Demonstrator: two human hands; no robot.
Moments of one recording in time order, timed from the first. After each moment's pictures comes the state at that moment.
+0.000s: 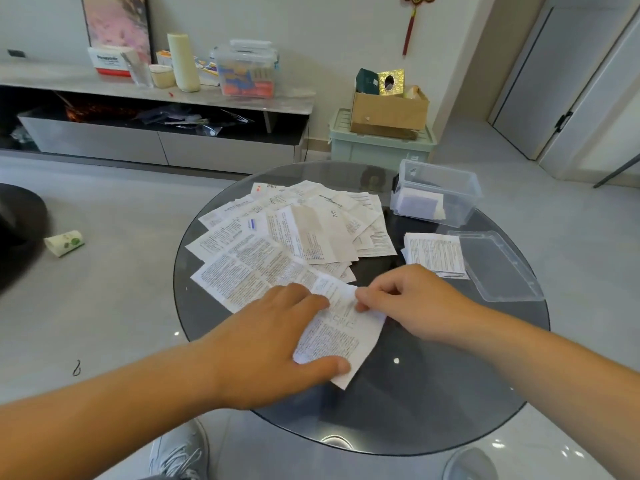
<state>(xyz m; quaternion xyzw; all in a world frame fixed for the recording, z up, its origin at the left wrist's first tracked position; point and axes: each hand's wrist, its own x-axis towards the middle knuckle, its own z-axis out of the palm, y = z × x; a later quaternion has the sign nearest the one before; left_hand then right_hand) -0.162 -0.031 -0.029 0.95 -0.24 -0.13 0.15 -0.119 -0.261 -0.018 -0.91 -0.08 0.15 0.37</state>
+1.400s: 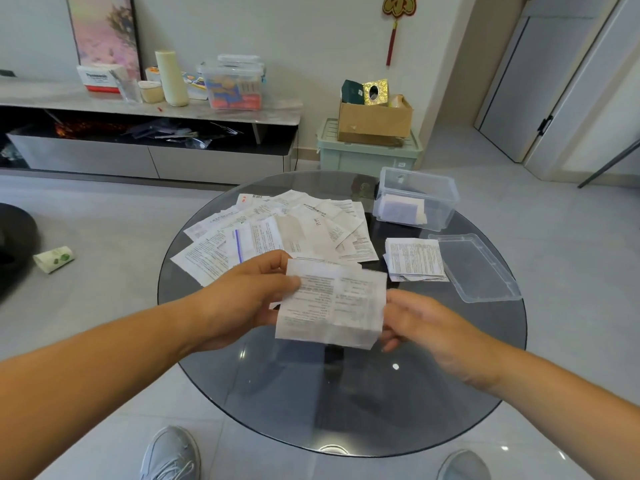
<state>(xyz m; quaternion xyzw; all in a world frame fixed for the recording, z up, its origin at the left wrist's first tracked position) -0.120 -0.039 -0.018 0.65 -0.02 -0.24 0.72 -0.151 -0.304 -0.033 -0.79 -0.15 0.21 0.56</state>
